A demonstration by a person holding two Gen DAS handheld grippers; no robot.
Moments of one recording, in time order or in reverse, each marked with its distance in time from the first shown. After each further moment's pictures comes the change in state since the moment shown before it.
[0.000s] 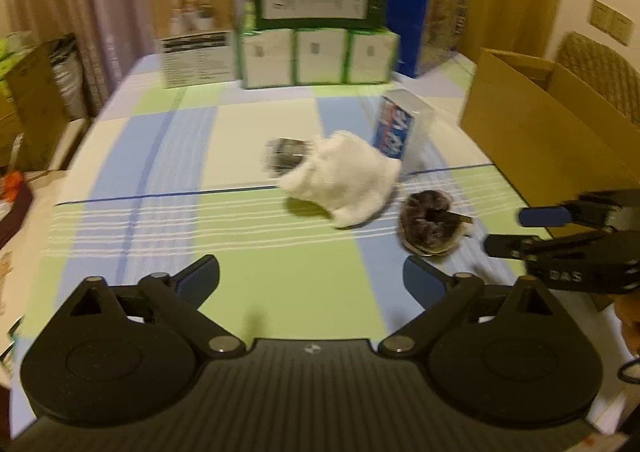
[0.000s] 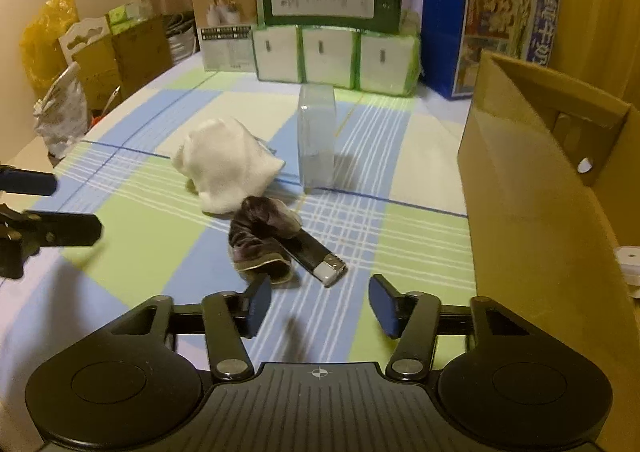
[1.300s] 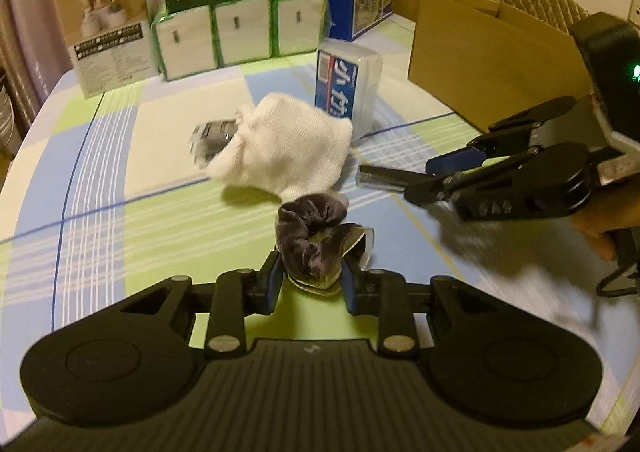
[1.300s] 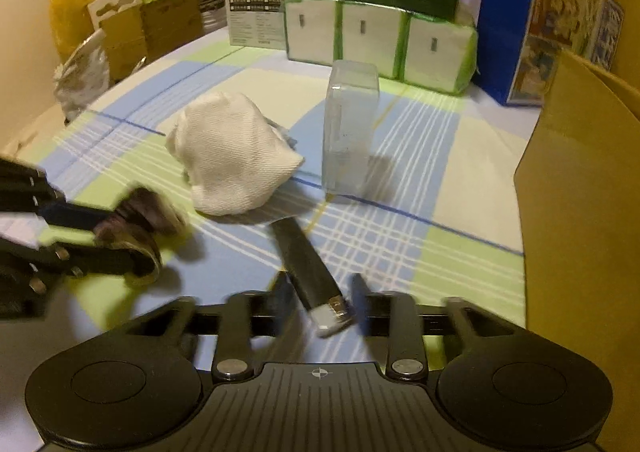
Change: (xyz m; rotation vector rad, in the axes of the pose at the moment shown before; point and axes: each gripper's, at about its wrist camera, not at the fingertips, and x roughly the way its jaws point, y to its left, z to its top) left arm 0.052 -0.009 -0.016 0.167 0.024 -0.125; right arm 0.055 0.001 0.015 -0.100 0.038 0.061
